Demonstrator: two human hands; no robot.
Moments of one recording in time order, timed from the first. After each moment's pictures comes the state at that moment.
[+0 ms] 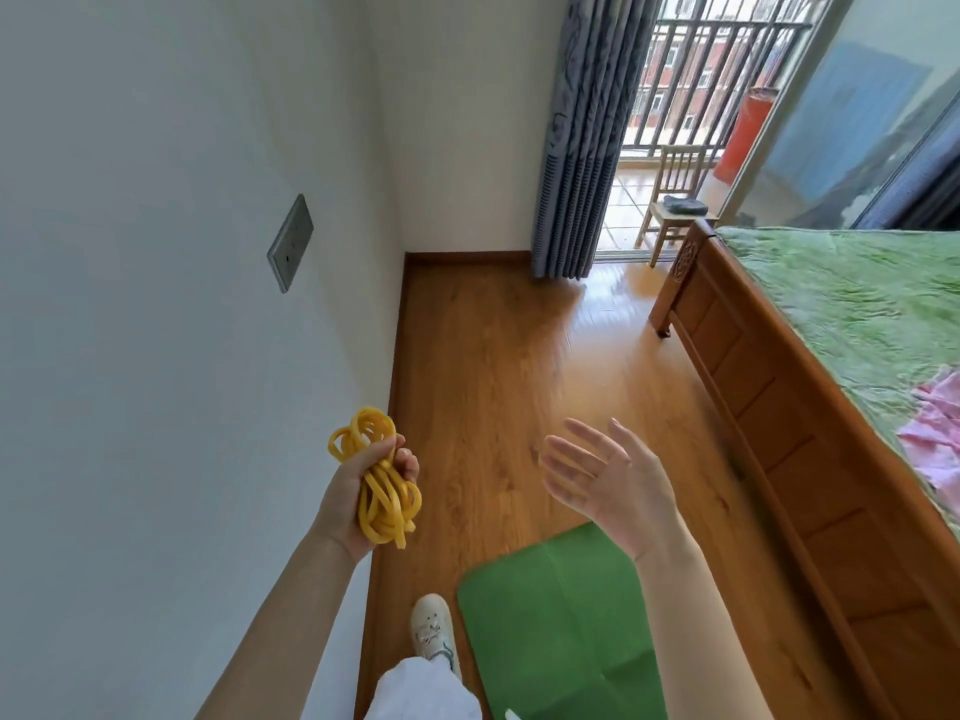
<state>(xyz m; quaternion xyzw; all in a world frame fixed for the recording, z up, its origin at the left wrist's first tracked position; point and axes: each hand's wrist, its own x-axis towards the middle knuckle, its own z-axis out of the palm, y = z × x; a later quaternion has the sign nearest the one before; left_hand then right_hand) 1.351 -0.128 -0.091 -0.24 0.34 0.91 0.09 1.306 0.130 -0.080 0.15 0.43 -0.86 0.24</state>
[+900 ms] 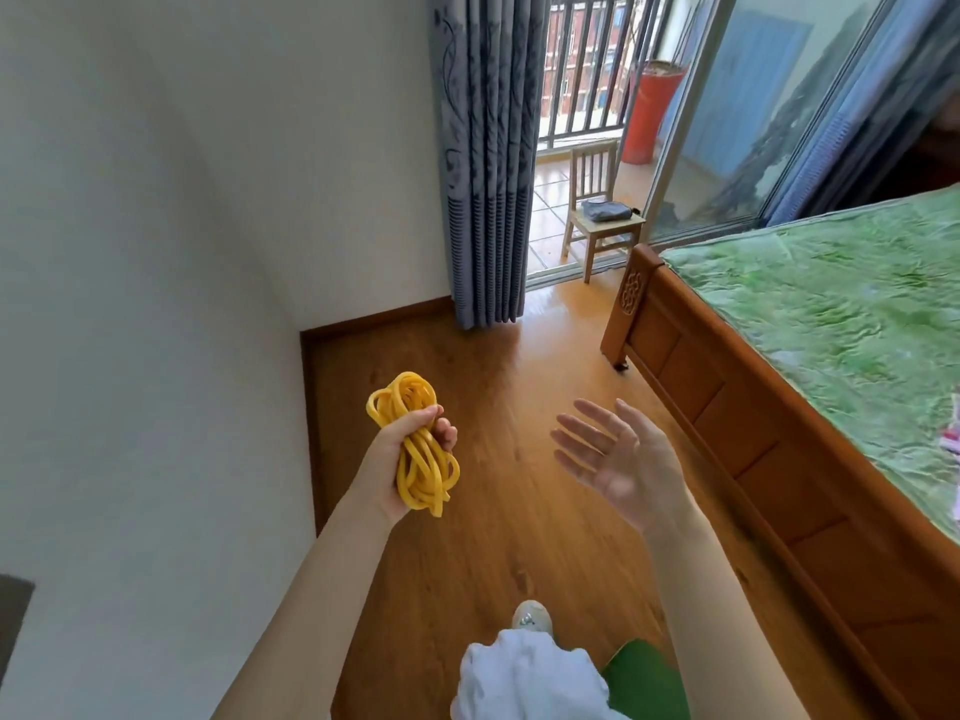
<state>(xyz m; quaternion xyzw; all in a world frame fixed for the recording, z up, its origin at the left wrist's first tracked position) 0.801 -0.094 -0.076 -0.18 0.40 0.87 0.24 0.833 0.141 -0.081 0.23 0.41 -0.87 0.11</state>
